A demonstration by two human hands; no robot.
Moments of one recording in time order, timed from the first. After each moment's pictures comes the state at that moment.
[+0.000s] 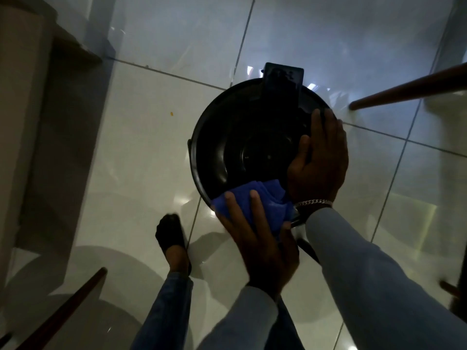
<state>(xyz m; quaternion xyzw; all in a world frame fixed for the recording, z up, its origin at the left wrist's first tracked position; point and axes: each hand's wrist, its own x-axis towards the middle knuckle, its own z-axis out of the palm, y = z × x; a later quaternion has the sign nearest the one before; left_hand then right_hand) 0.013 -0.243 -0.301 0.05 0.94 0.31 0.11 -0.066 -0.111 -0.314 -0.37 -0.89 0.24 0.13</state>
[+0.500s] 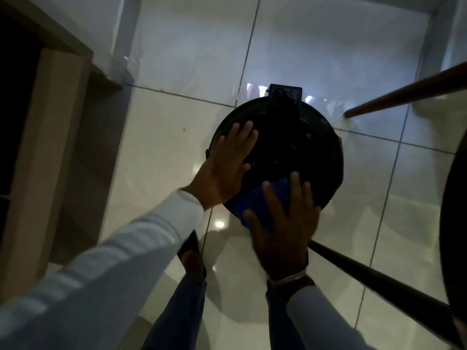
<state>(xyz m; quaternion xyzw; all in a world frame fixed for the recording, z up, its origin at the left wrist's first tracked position) -0.180 -0.282 -0.256 0.42 0.84 0.19 0.29 -0.001 -0.230 -0.261 -0.35 -0.91 0.23 0.03</state>
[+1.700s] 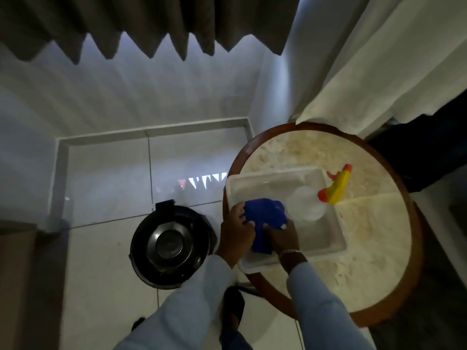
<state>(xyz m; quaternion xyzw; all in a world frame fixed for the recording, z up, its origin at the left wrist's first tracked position) 0.008 -0.057 0.014 0.17 0.74 0.43 0.49 0.119 0.010 -0.032 -0.69 -0.49 0.53 0.08</state>
